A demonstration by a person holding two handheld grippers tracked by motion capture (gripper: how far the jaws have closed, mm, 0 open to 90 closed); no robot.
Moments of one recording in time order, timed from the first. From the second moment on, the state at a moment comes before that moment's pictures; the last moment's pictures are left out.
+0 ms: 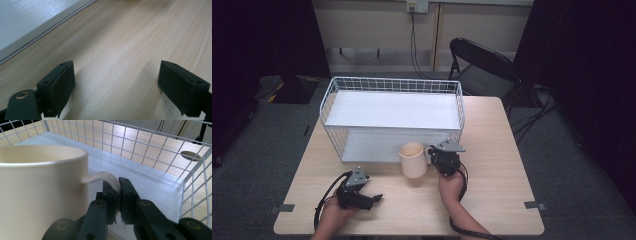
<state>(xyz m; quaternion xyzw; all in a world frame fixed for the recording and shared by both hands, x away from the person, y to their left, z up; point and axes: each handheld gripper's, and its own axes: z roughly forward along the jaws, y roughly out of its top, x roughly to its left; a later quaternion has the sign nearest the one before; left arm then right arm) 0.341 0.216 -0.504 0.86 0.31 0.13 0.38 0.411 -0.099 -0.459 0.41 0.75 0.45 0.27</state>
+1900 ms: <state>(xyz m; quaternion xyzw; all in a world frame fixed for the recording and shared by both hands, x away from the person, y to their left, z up) 0.340 0.216 -0.504 0.86 0.32 0.14 0.38 0.421 -0.098 -0.466 0.44 0.73 0.43 0.29</state>
